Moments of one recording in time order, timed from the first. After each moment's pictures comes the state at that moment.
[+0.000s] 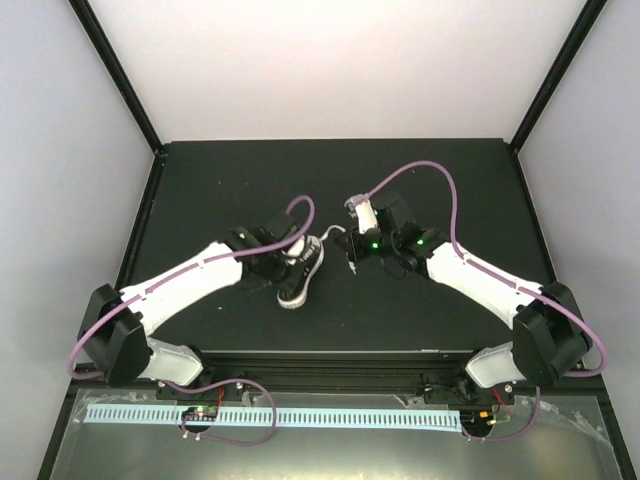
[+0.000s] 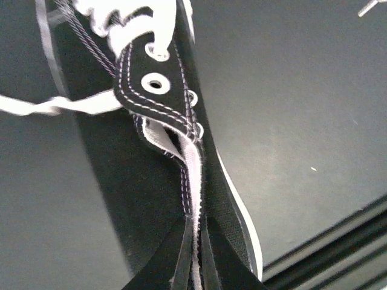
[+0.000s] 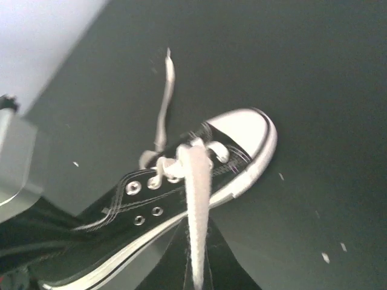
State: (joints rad) left arm -0.68 1.38 1.11 -0.92 0.06 -0.30; right arm 0.66 1.42 1.00 -0.20 -0.35 0.31
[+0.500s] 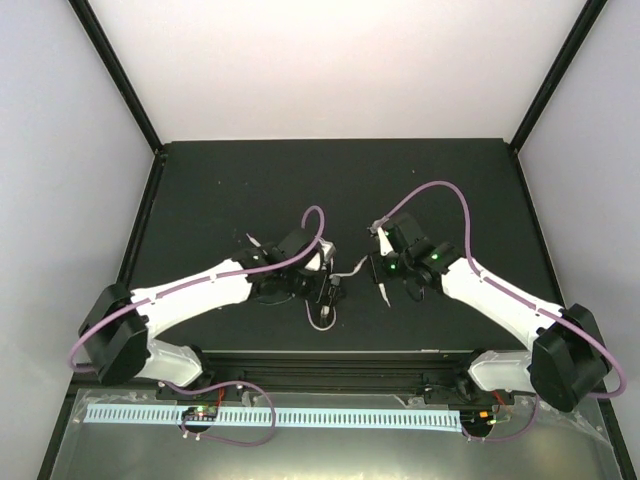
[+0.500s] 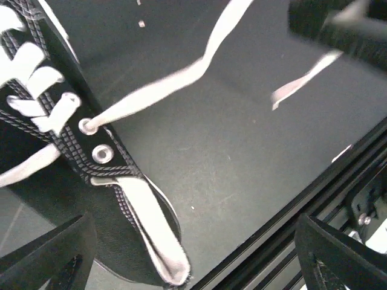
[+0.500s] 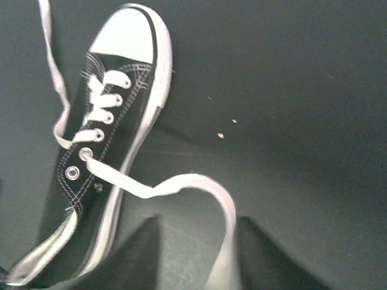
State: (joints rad) left arm -0.88 1.39 0.93 -0.52 0.21 -0.59; right arm 0.66 1.28 0.86 -0.49 -0.12 0.32
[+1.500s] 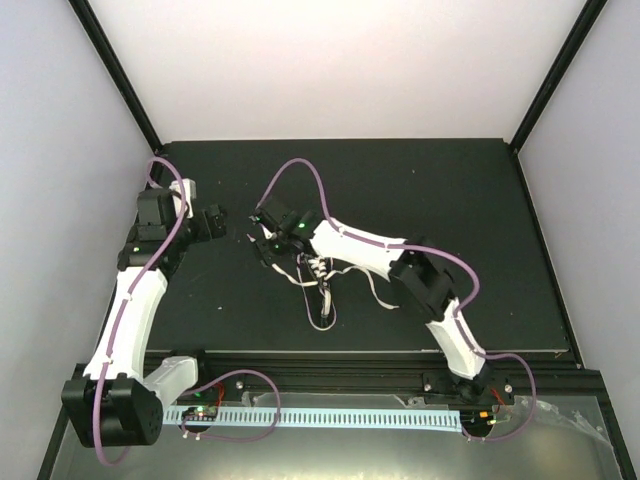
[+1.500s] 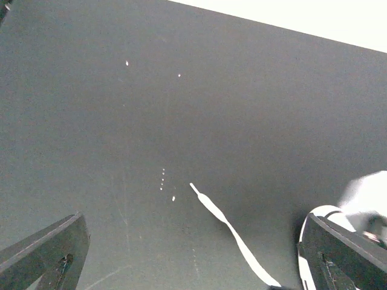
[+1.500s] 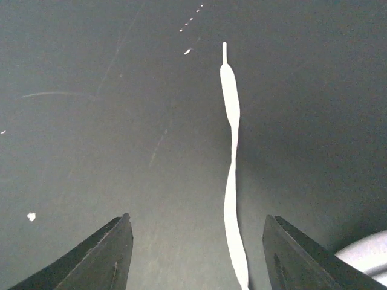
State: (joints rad) left arm 0.06 1.04 0.91 -0.53 0.19 -0.20; right arm 0.97 2.14 1.78 -0.59 -0.03 0.35
